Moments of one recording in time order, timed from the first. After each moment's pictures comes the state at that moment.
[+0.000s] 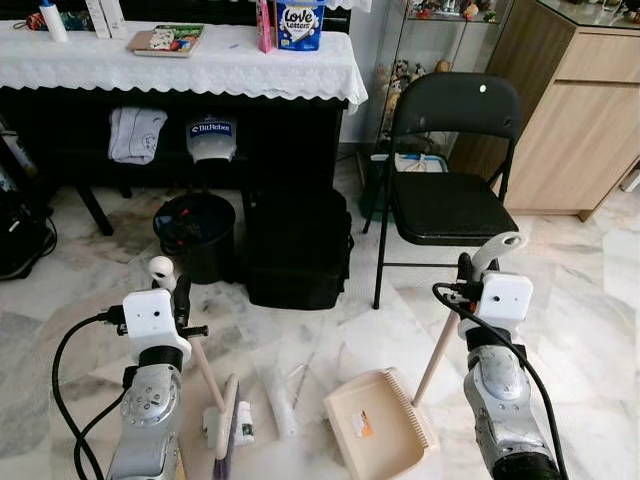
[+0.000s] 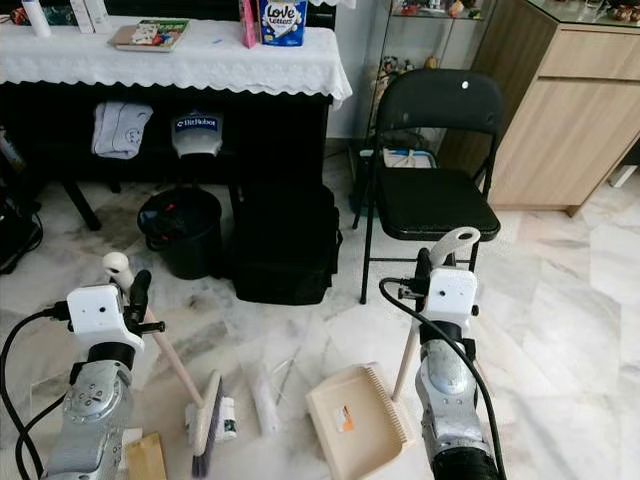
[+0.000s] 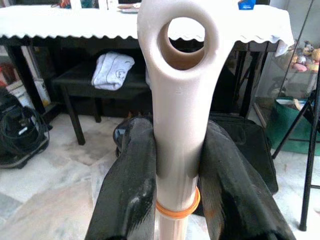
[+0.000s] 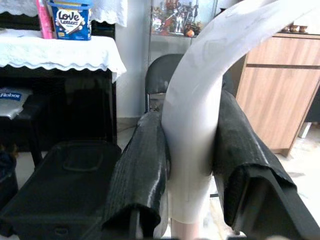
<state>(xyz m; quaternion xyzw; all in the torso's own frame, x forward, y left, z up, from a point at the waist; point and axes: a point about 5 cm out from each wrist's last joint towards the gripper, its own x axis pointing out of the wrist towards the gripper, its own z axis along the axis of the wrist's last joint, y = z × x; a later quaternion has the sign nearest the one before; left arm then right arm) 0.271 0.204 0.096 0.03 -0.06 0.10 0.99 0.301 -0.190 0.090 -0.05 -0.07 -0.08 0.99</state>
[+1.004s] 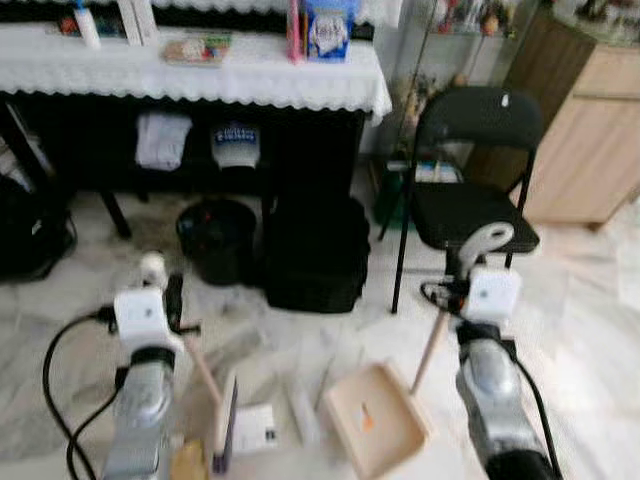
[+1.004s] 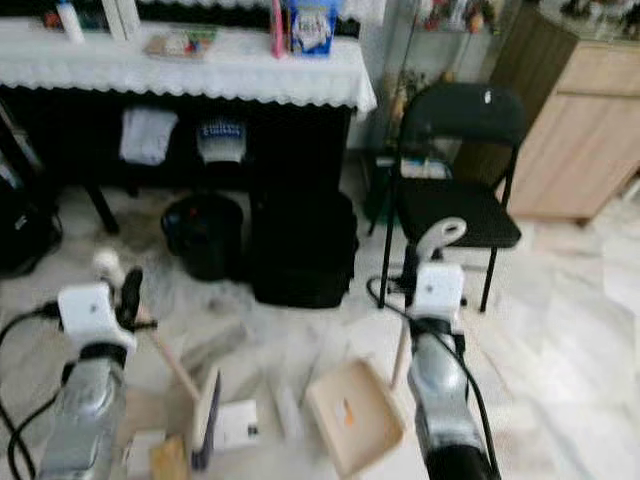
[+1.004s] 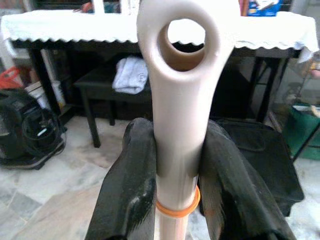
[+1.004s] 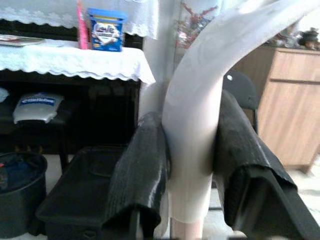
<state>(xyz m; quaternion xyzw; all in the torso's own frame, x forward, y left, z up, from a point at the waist) 0.271 0.208 0.097 0.03 -0.06 0.10 0.99 0.303 -0.181 0.093 -0.06 -0.08 -0.06 0.99</state>
